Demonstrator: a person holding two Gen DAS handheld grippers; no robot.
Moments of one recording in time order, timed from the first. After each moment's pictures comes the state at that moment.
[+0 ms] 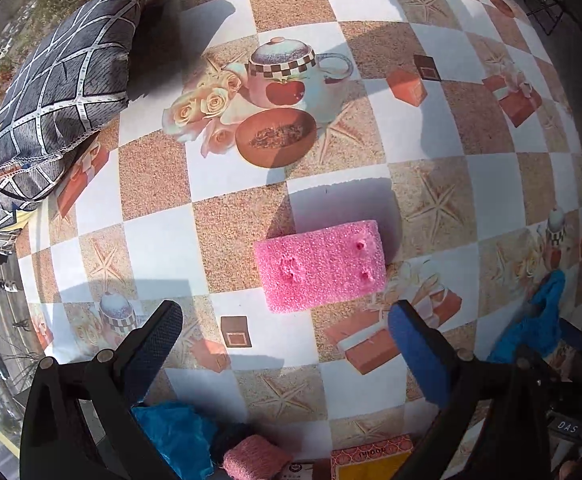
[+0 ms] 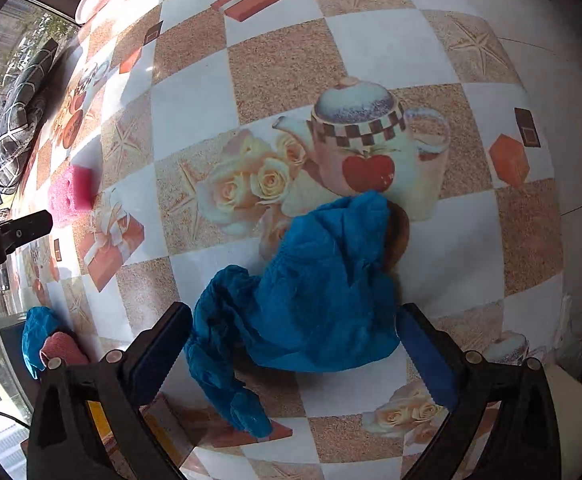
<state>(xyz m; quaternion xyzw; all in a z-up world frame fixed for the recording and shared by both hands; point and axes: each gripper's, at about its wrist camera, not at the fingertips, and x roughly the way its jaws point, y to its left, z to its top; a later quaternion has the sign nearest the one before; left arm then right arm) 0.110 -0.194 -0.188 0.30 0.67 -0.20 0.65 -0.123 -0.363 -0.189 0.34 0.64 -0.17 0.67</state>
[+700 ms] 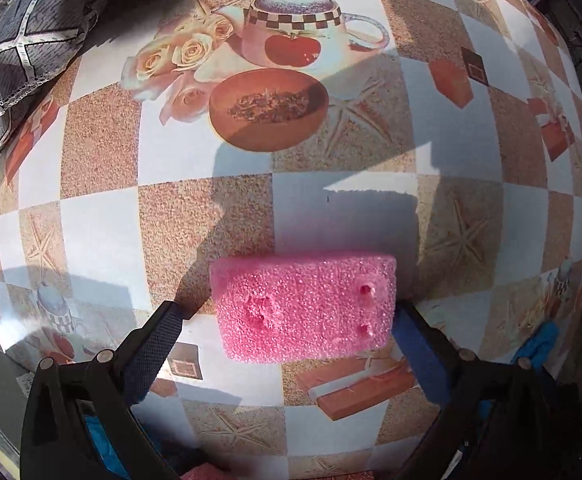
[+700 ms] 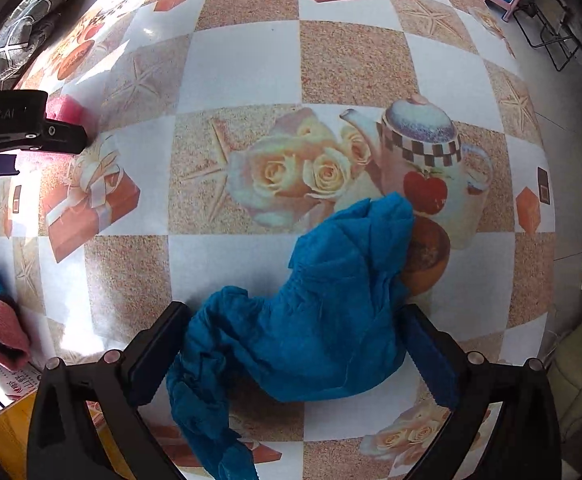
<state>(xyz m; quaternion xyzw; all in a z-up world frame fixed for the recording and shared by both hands) 0.135 -0.183 -0.244 0.22 0.73 -0.17 0.62 -0.082 -0.300 -0.194 0.20 0.68 -0.19 0.68</state>
